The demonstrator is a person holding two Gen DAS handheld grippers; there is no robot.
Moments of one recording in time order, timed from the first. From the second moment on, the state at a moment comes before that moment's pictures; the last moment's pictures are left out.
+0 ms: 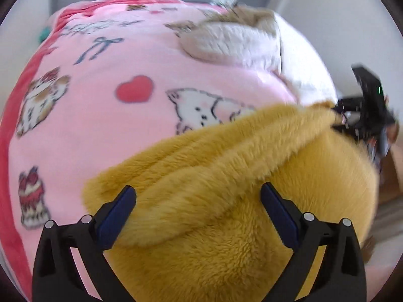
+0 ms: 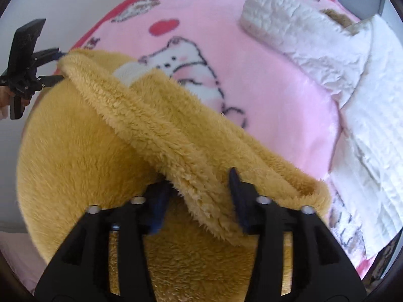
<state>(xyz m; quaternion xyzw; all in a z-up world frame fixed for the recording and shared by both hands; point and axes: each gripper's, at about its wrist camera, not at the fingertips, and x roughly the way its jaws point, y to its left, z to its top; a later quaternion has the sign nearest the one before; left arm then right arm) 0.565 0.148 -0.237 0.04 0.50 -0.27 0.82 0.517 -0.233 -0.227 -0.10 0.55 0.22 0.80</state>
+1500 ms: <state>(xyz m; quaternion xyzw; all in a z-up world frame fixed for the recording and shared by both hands) 0.497 0.290 -0.421 -0.37 0.47 -0.49 0.63 0.521 -0.004 -0.133 -0.07 0.53 0.19 0.83</state>
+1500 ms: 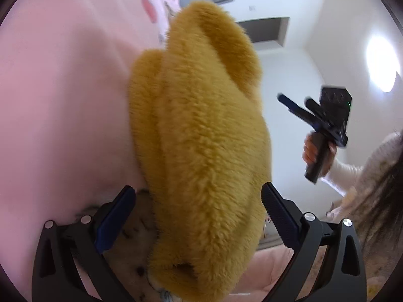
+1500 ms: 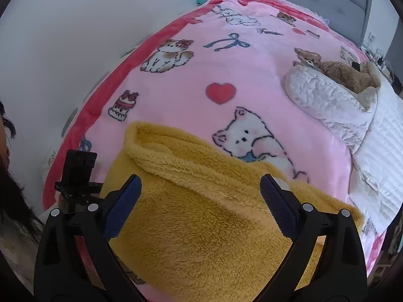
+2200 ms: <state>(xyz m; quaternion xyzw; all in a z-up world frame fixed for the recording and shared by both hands) 0.516 0.251 -0.432 -0.40 0.50 -0.47 0.61 0.523 -0.037 -0.125 -0.02 0.53 0.16 0.83</state>
